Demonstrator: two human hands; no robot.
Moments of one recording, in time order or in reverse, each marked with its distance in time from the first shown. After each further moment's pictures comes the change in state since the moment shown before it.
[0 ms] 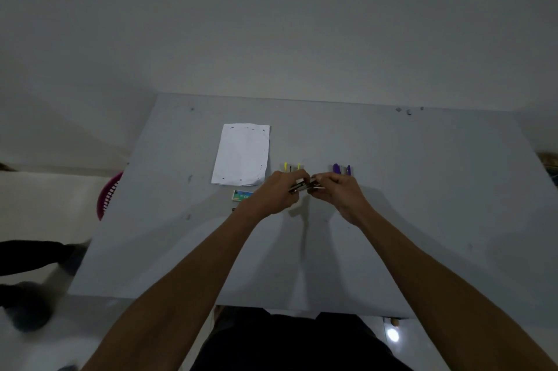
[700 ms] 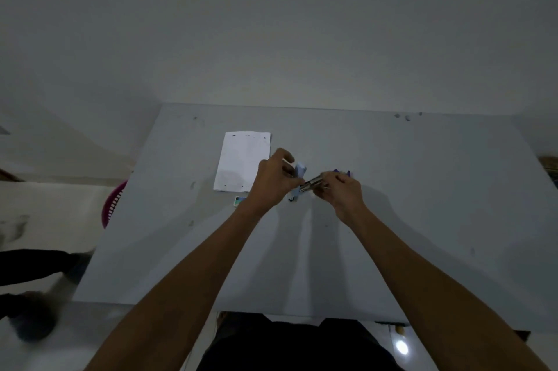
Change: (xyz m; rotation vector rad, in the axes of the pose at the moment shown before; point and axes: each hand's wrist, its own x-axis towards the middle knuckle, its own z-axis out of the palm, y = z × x) left_hand 0.003 0.023 -0.025 -0.231 0.357 -0.176; right_hand 0.007 -0.008 0.010 0.175 0.252 0.010
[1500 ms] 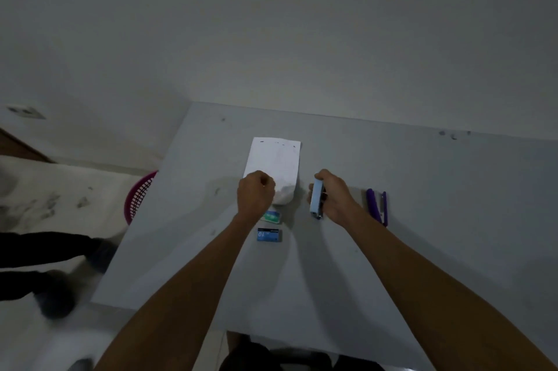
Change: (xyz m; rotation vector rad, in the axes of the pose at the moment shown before) left_hand 0.020 -0.092 -0.039 0.142 0.237 -0.381; right_hand 0.030 0.002 0.097 -0.127 -0.133 0.257
